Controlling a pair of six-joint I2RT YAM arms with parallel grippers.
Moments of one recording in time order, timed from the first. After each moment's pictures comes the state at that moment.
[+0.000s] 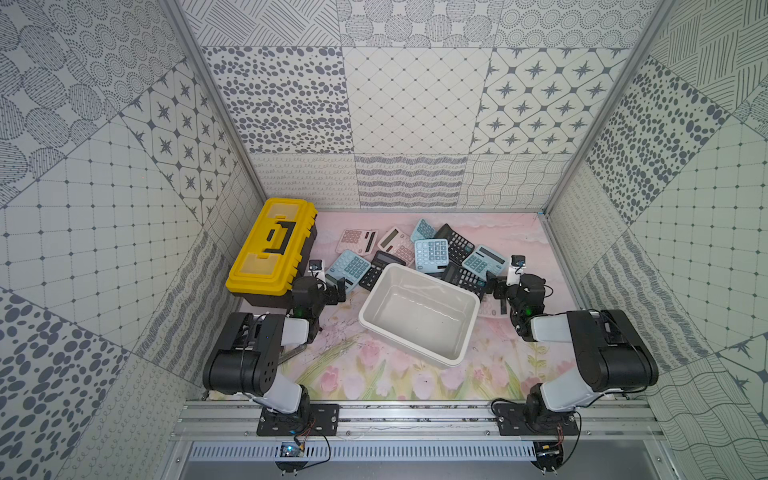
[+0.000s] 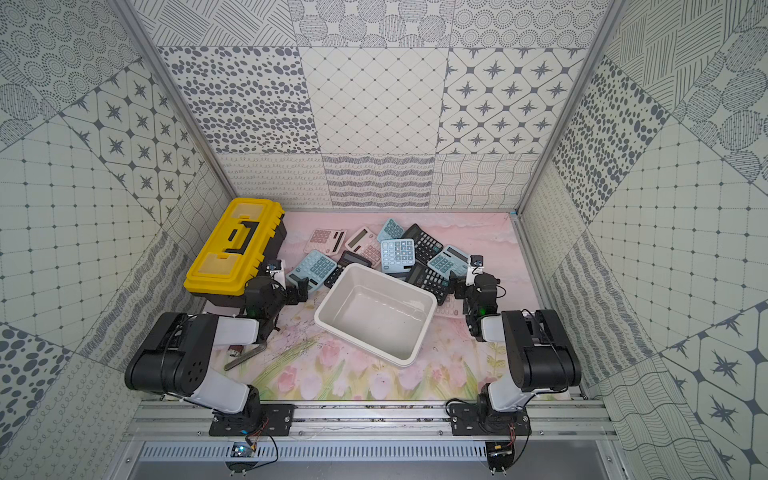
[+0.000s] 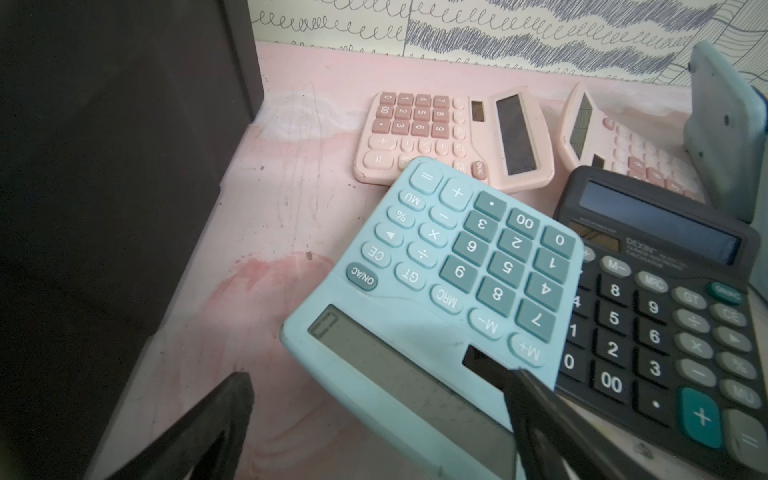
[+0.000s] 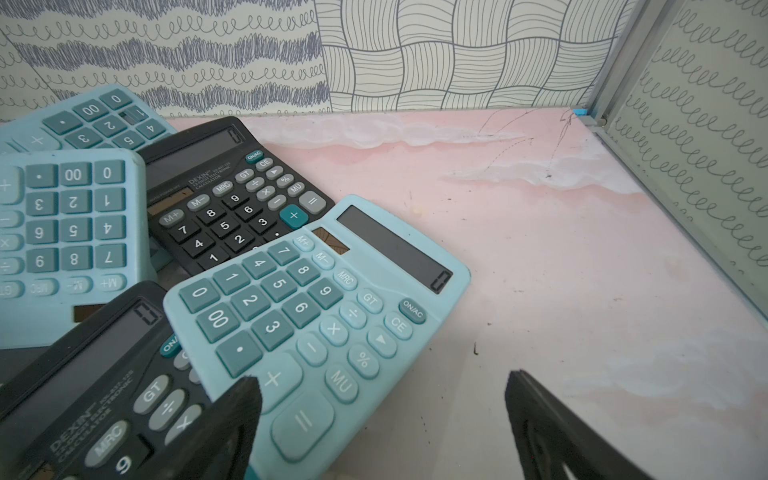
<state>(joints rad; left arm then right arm) -0.02 1.56 0.41 0.70 0.06 -0.07 0.04 1.56 0.40 0.80 0.01 0.03</state>
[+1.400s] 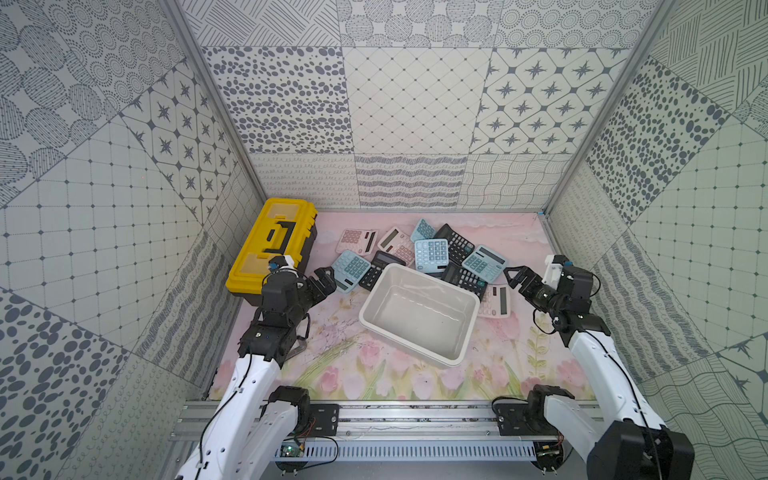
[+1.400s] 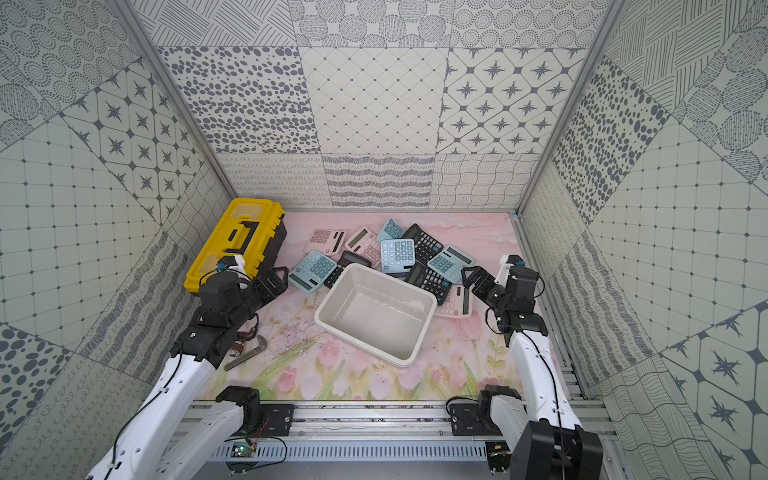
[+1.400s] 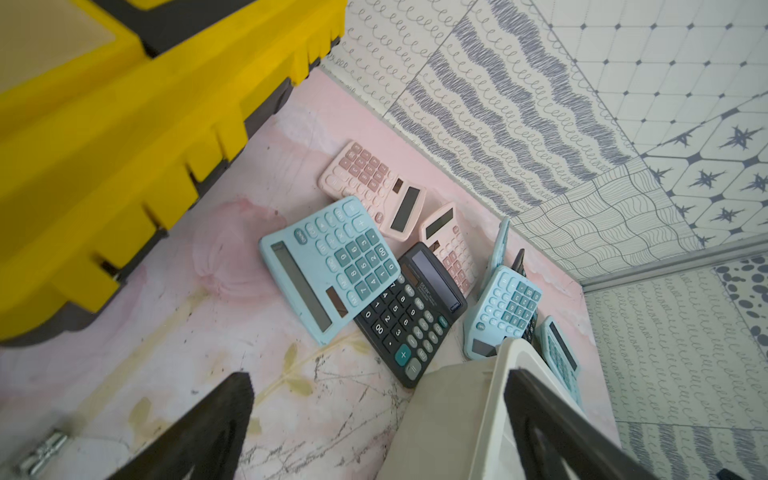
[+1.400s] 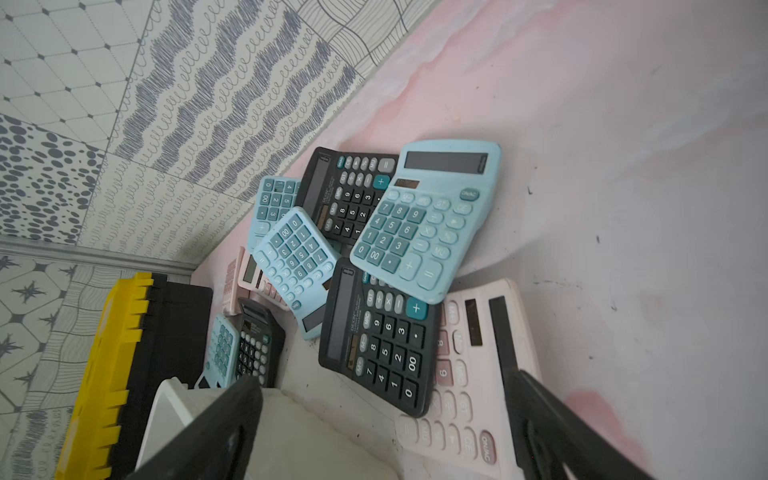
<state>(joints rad) -0.06 0.76 0.68 -0.41 0.05 -0.70 -0.20 0.97 0.62 -0.25 -0.47 0.61</state>
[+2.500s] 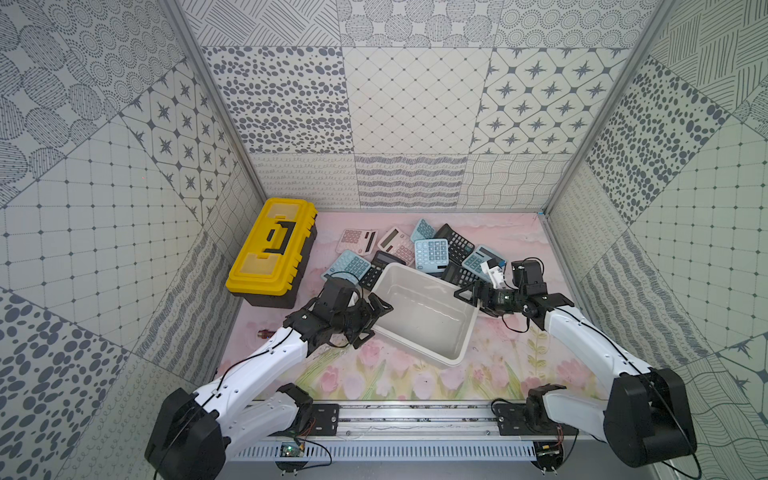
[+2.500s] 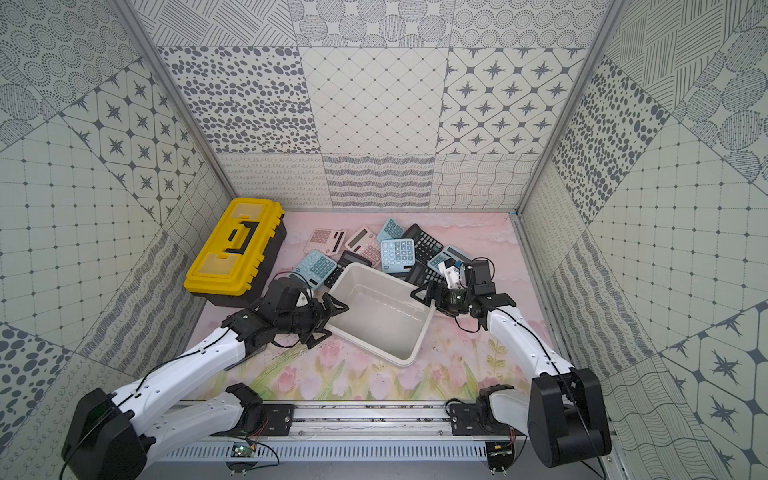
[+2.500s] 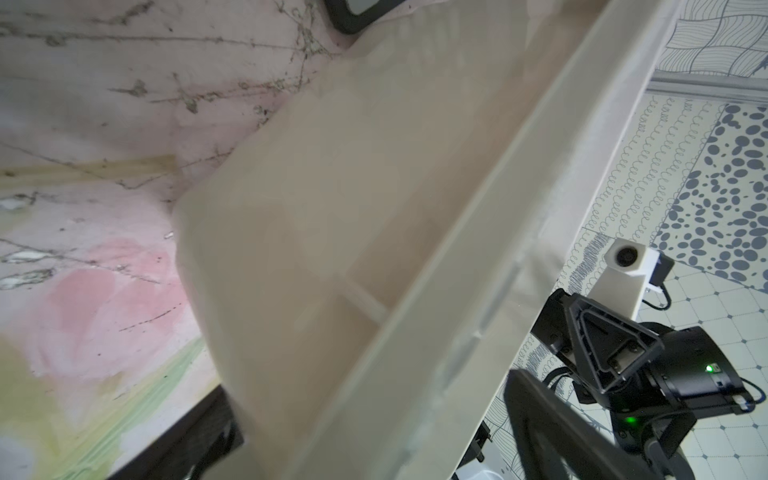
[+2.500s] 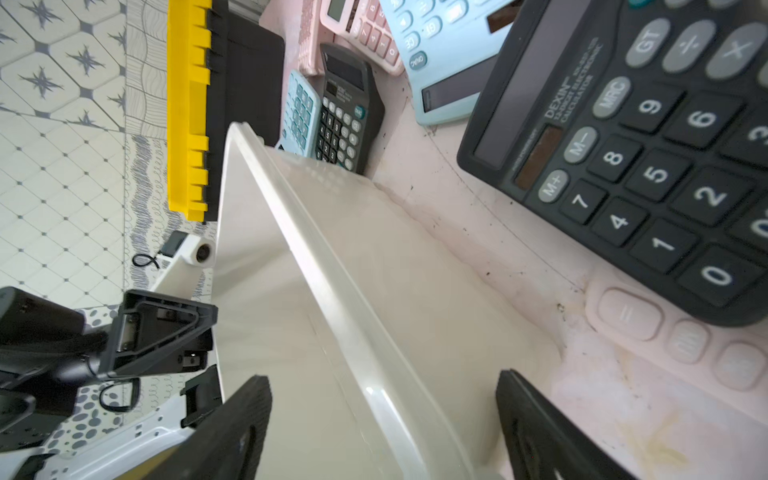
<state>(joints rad) -0.50 1.08 0.69 -0.41 0.42 -1.28 0.20 1.20 0.71 -0.36 -0.73 0.51</state>
